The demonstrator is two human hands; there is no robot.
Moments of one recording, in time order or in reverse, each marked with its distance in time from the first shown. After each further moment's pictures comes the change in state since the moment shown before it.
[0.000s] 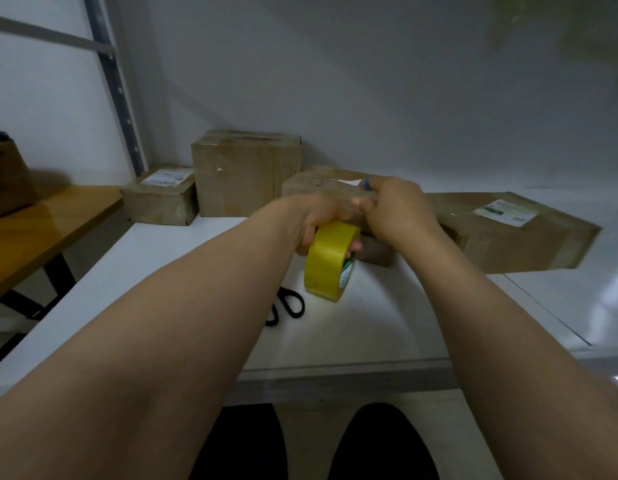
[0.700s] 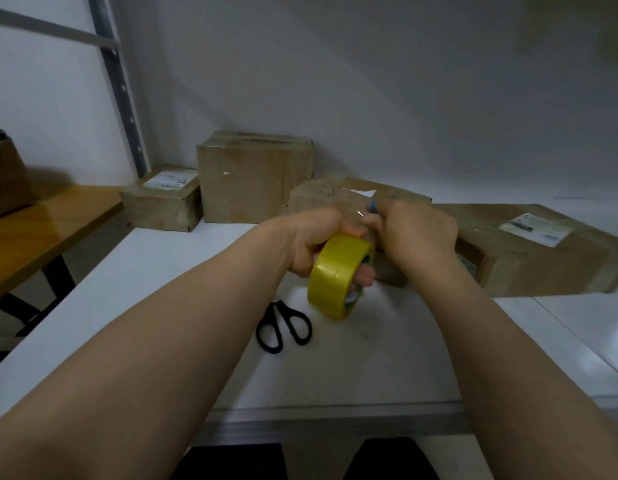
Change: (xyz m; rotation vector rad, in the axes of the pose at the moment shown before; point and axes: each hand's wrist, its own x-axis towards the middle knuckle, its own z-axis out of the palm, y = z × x) left_hand 0.003 -0.007 -0.019 -0.022 -0.161 -0.017; right_hand 0.016 0.003 0.021 -0.328 -0.018 -0.012
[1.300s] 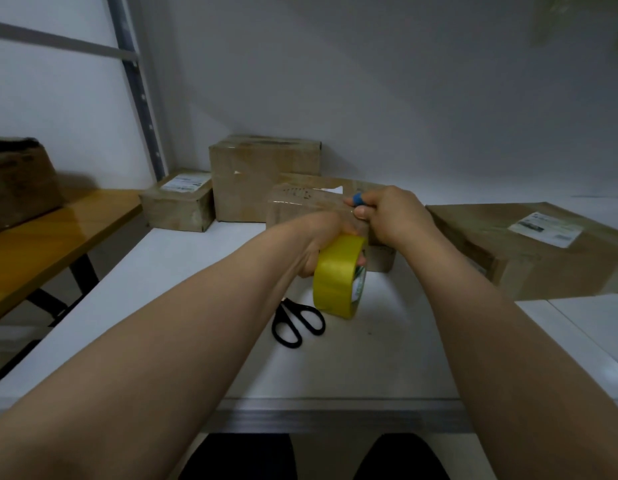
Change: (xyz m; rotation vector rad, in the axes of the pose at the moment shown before) left_hand -0.017 -0.005 0.017 -0.098 0.242 0.144; right_hand 0.032 -0.006 0.009 0.495 -0.171 -0.092
